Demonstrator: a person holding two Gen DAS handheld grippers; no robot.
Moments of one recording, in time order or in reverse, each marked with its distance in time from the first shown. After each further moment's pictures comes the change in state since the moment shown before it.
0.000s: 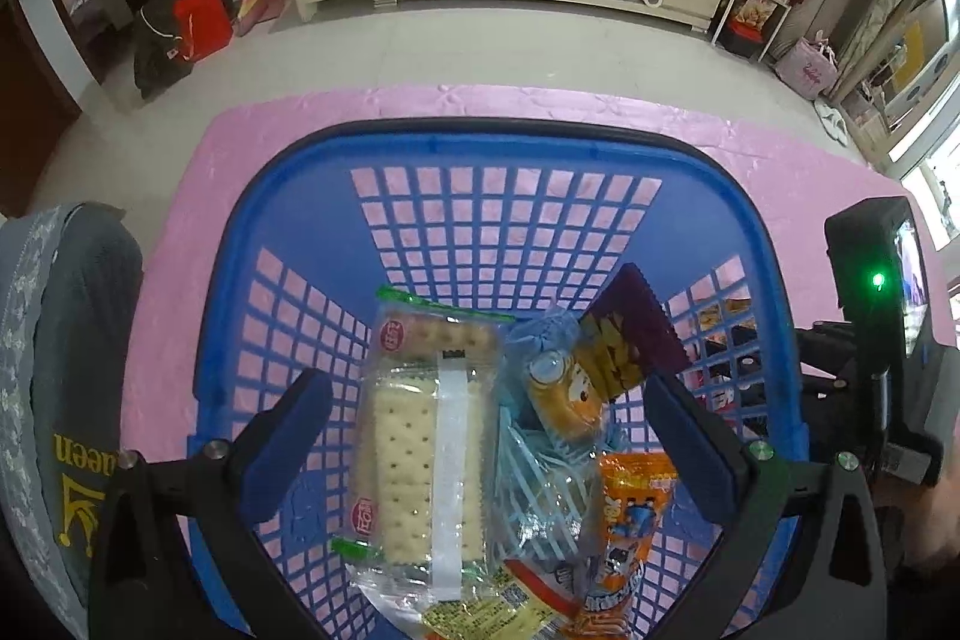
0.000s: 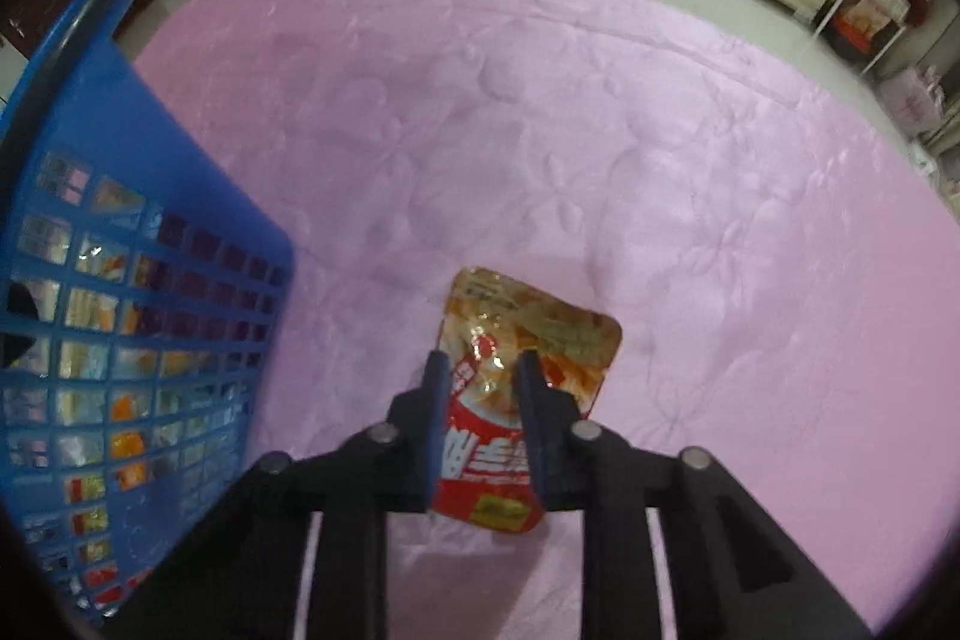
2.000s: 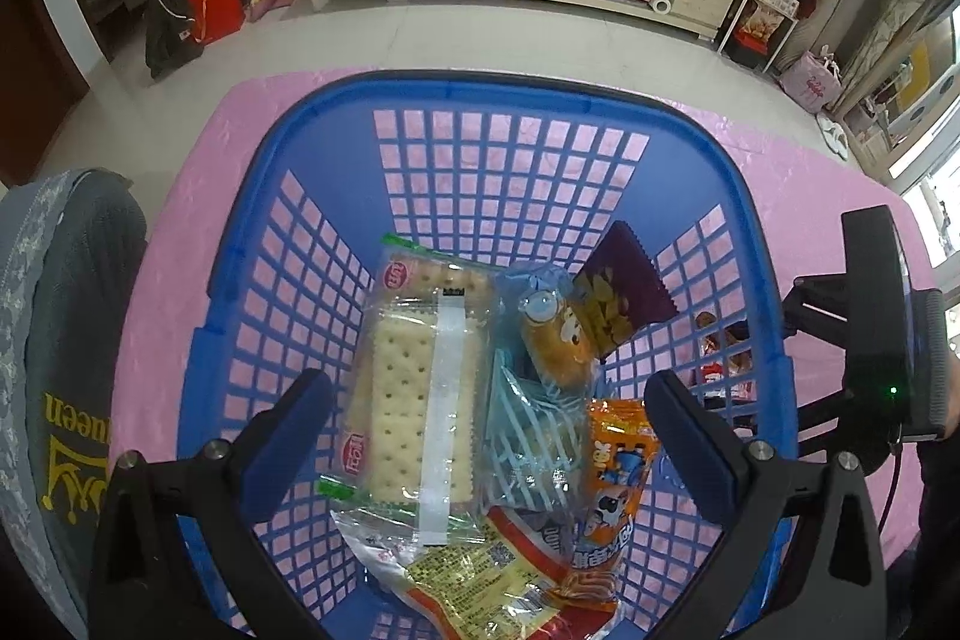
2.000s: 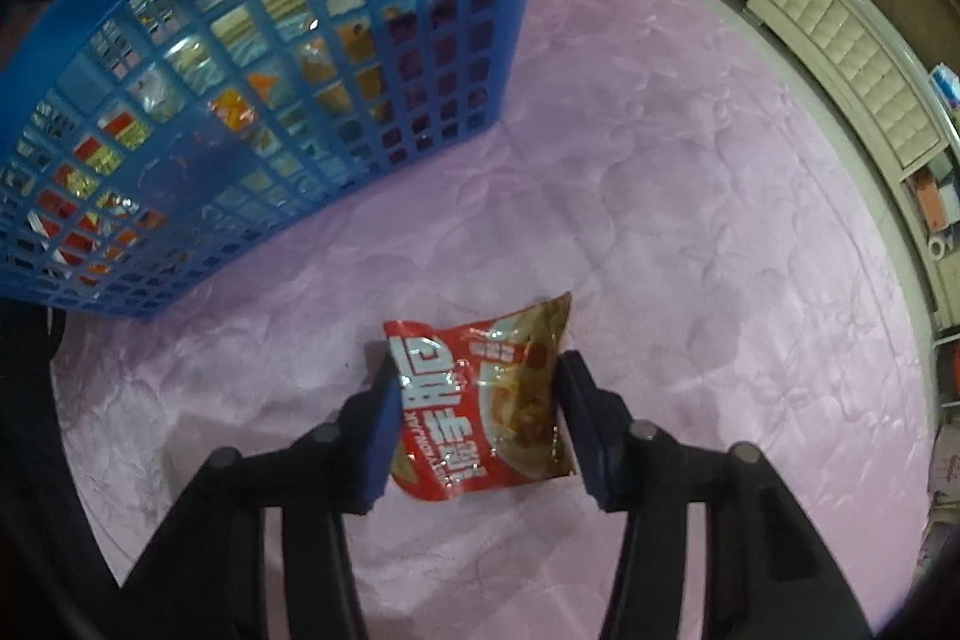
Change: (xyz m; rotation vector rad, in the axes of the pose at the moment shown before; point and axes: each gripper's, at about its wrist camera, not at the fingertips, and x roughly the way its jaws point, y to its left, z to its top) left arm -0.008 0.004 -0.015 -0.043 -0.001 -0.002; right arm -0.012 -0.002 -0.052 -0.771 -0.019 0.133
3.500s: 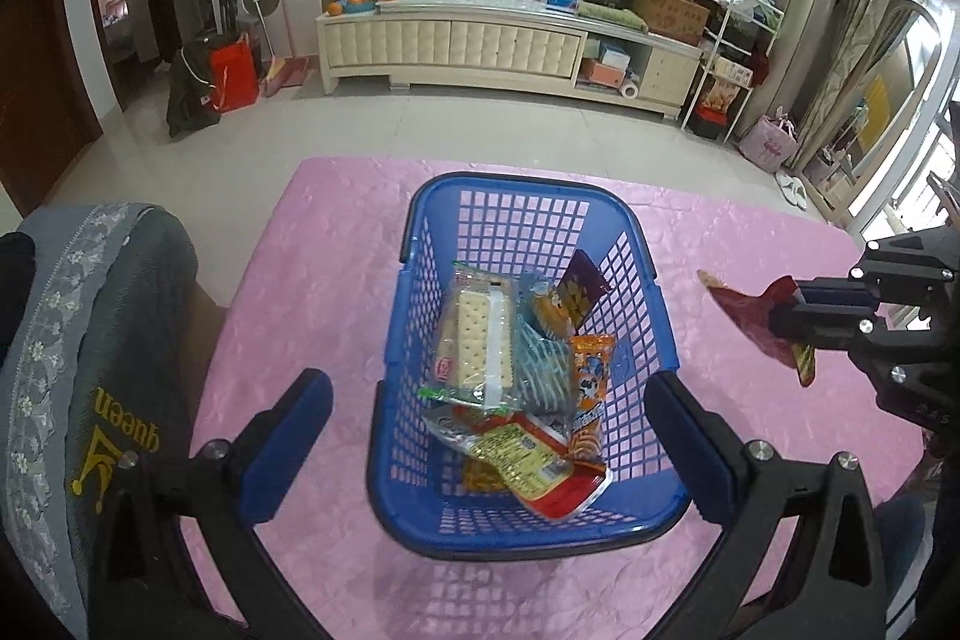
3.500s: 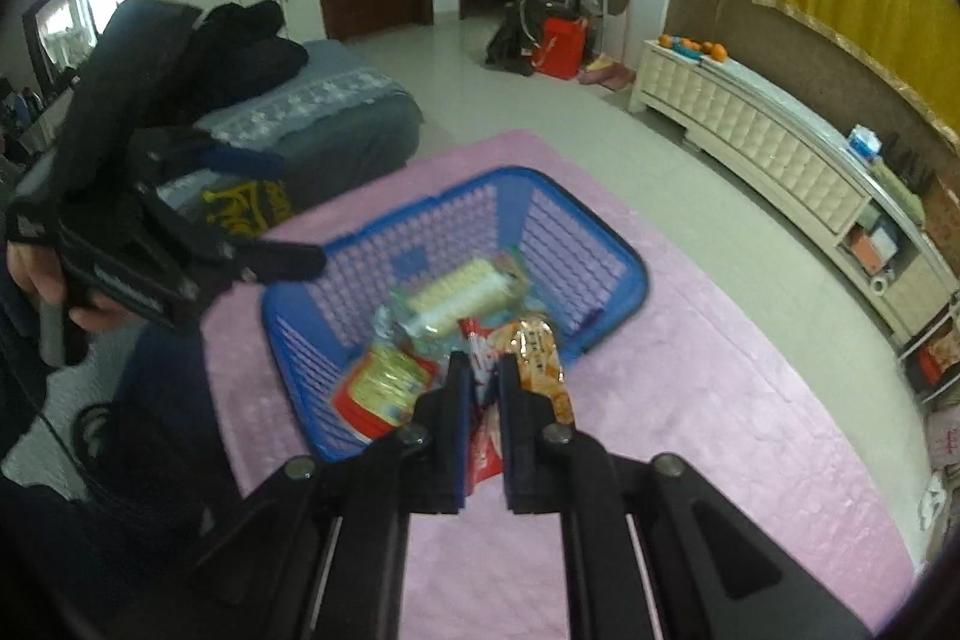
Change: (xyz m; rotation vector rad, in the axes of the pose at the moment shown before) left arm -0.146 0.045 -0.077 0.014 -0.235 -0.047; right arm -0.200 0.138 0.049 0.107 -0.368 -0.061
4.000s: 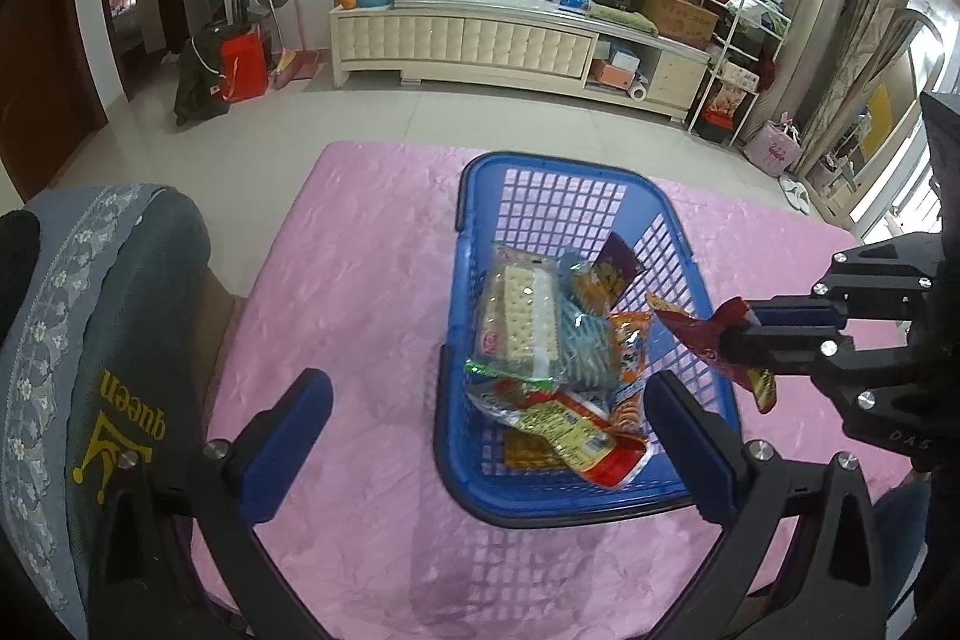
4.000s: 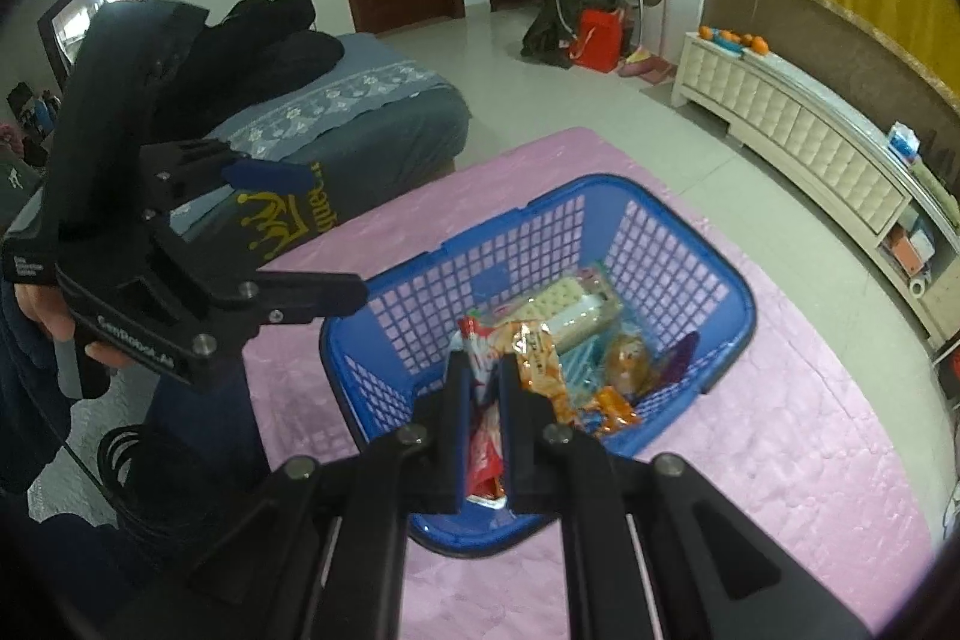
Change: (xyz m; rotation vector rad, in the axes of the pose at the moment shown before) left arm -0.003 0.035 -0.021 -0.024 0.002 -0.002; right arm 0.051 0.036 0.024 0.002 0.031 0.072
